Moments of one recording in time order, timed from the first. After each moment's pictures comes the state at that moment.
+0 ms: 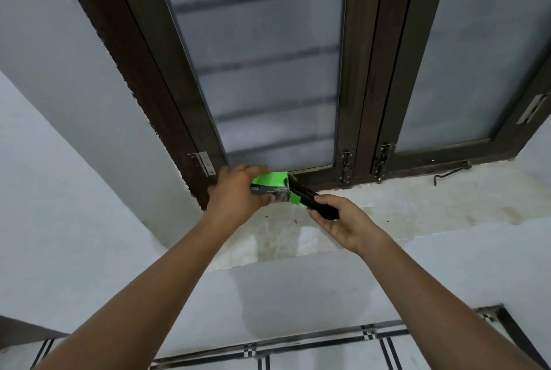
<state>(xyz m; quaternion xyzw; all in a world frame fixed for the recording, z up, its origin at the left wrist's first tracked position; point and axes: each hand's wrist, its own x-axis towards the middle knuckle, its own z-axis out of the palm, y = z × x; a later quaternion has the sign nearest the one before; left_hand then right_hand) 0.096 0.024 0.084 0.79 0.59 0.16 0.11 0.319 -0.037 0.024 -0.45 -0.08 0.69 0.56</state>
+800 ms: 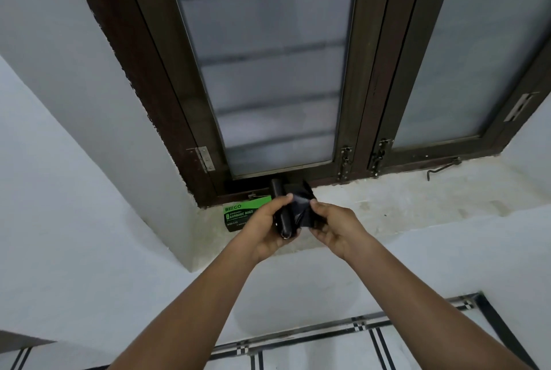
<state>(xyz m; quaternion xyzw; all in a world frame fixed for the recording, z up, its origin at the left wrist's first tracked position) 0.129 -0.006 0.022 0.27 0.47 0.29 0.79 0.280 -0.046 0.022 -0.56 -0.07 0.61 0.55</state>
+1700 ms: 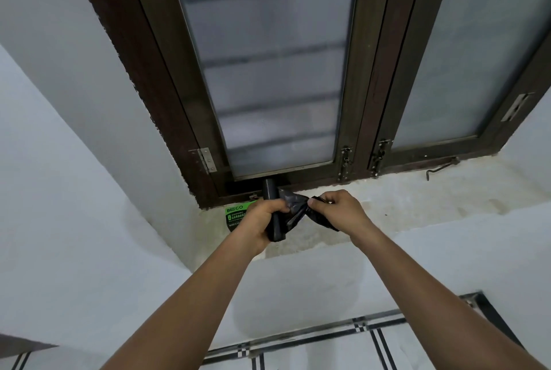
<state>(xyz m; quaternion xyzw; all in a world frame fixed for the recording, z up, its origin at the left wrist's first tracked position) 0.123 0.002 0.029 0.33 0.54 0.31 0.71 0.299 -0.044 0.034 -0.74 -0.44 0.38 0.34</state>
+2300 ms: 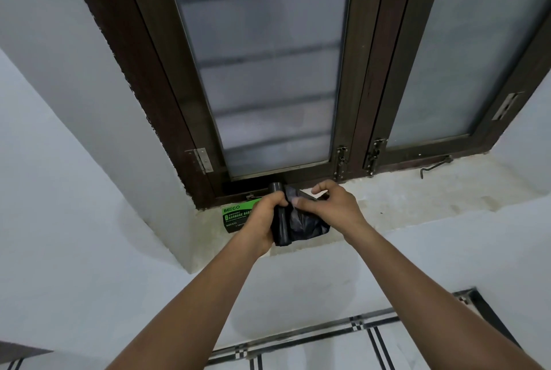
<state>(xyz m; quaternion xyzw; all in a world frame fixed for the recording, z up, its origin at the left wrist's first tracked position) 0.135 -0.007 0.036 0.34 0.51 0.31 0.73 0.288 -0.049 0.048 -0.72 -0.42 0.38 0.39</state>
